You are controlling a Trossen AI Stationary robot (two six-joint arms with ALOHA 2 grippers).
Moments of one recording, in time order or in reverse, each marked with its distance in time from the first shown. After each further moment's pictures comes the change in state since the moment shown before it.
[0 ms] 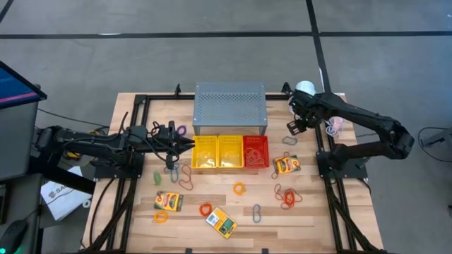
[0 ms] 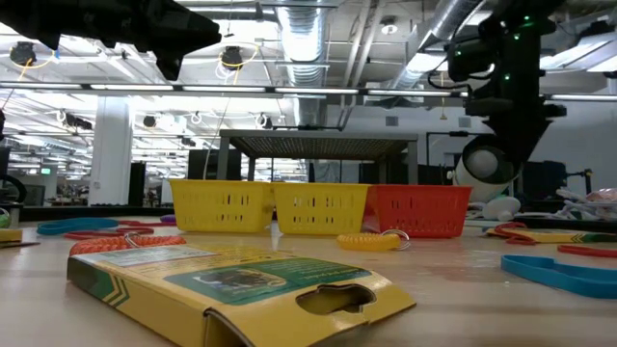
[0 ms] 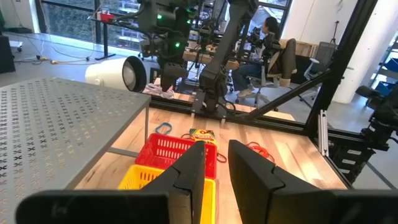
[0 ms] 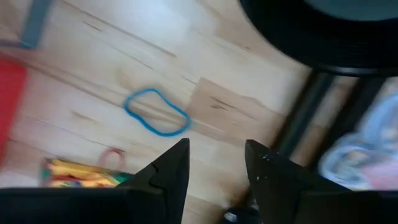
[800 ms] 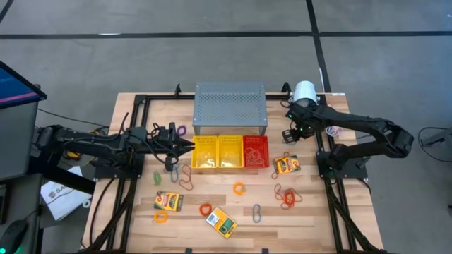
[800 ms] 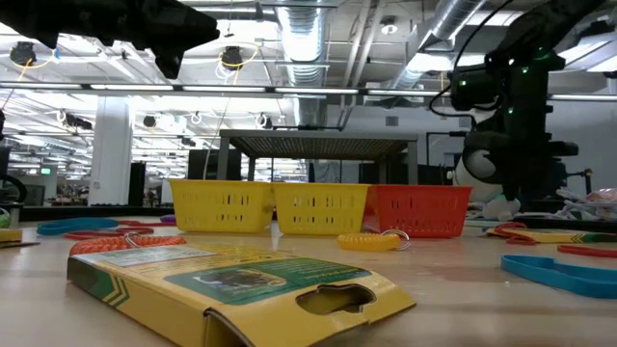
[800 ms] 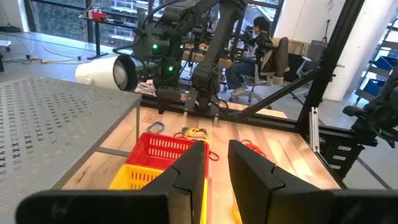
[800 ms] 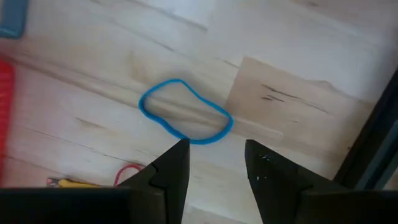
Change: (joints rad) left arm -0.026 0.000 0.000 0.000 0.003 0.000; right arm 0.061 0.028 -0.232 0.258 -0.079 0.147
